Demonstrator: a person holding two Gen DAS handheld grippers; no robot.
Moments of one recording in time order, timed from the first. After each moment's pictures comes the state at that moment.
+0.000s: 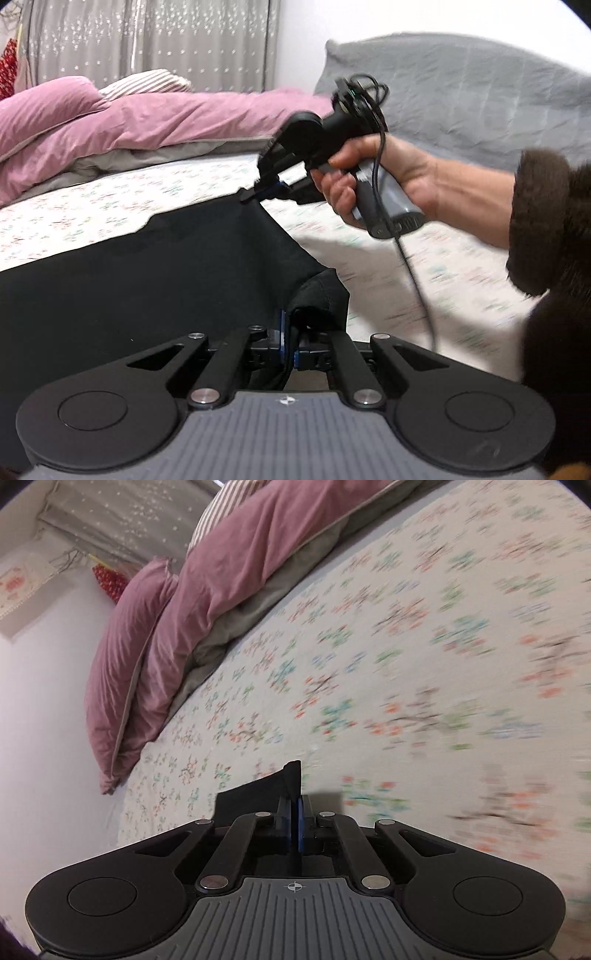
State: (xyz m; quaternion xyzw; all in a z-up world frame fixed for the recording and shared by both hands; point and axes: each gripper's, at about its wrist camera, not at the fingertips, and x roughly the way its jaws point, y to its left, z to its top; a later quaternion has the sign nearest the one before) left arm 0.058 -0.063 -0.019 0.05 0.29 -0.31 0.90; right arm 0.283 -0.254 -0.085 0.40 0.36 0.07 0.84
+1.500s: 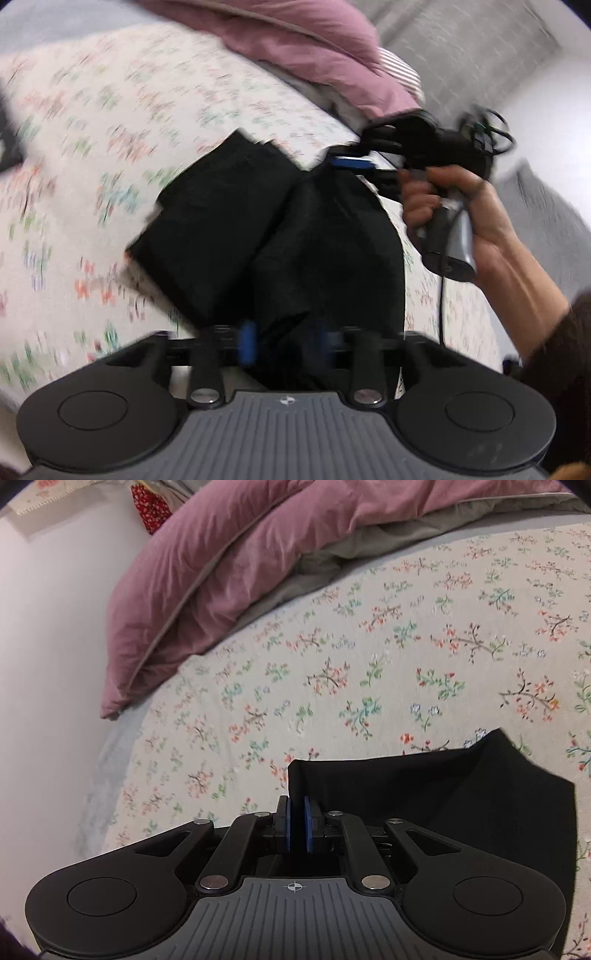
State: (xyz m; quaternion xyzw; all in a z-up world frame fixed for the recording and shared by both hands) left arm 0.053 0.172 -0.021 -0.25 0.40 -0.09 0.87; right arm 0.344 0.046 -0.051 0.27 0.41 0.11 0.87
